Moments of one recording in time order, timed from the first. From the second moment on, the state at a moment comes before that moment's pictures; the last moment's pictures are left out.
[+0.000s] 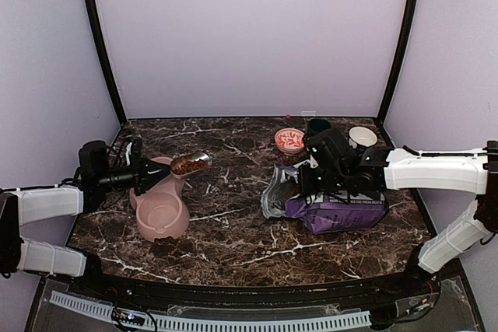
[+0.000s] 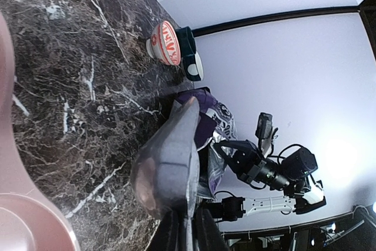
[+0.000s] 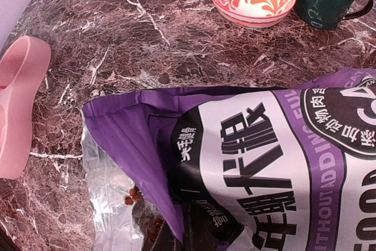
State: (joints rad) left arm -0.15 1.16 0.41 0.43 0.90 -1.05; right arm 0.89 1.42 0.95 -0.35 0.29 0.58
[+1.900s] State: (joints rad) left arm 0.19 1.22 0.39 0.19 0.76 -0.78; right arm 0.88 1.41 0.93 -0.31 0.29 0.55
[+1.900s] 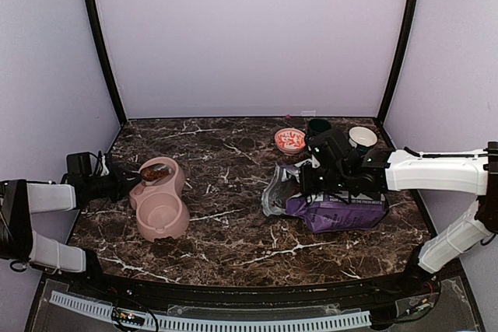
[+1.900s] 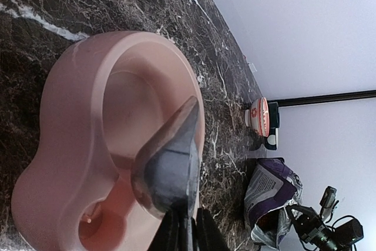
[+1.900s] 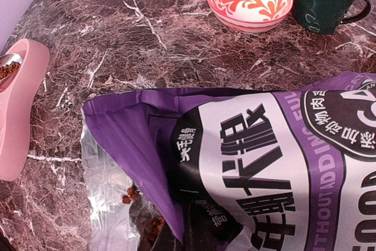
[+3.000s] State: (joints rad) left arm 0.05 1.38 0.43 0.31 0.69 -0.84; right arm 0.87 1.39 0.91 -0.30 0.29 0.56
